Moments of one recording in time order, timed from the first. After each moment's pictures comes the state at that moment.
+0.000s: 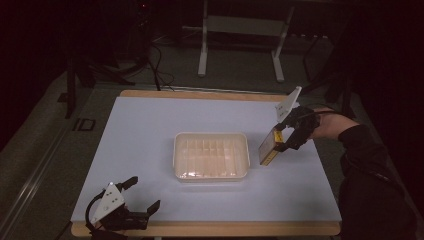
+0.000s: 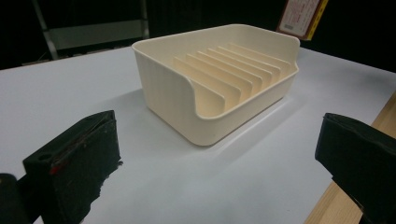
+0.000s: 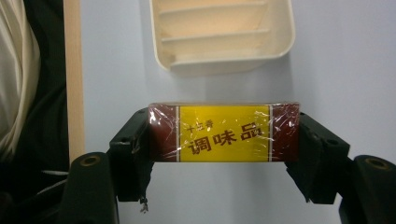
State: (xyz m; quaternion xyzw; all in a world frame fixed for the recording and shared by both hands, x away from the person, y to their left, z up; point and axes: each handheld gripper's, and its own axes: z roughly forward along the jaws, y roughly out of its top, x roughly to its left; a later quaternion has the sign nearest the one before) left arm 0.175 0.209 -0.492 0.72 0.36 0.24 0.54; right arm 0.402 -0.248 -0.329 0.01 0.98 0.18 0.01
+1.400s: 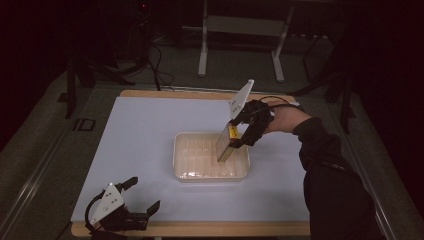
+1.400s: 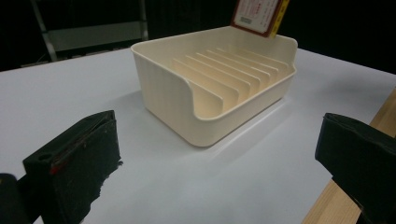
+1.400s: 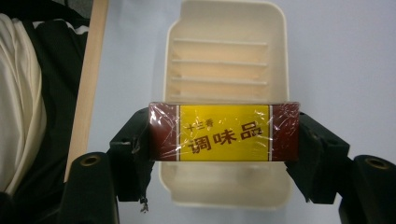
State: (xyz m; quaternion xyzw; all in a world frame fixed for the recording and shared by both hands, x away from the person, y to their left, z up) left arm 0.174 0.209 -0.492 0.72 0.36 0.24 0.54; right arm 0.394 -0.133 -0.315 -0.06 0.97 0.23 0.01
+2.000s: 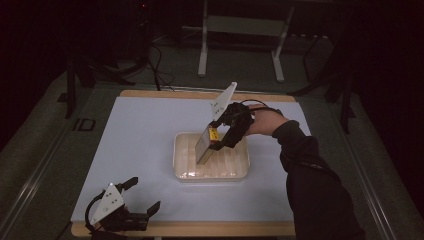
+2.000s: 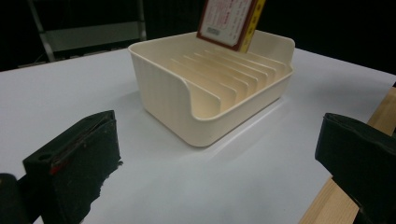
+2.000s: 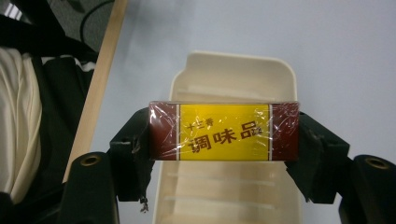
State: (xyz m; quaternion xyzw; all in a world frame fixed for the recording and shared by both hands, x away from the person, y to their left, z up) left arm 0.173 0.209 -0.492 0.72 0.35 0.24 0.55; right arm 0.394 -0.093 -0.331 -0.08 0.96 0.28 0.00
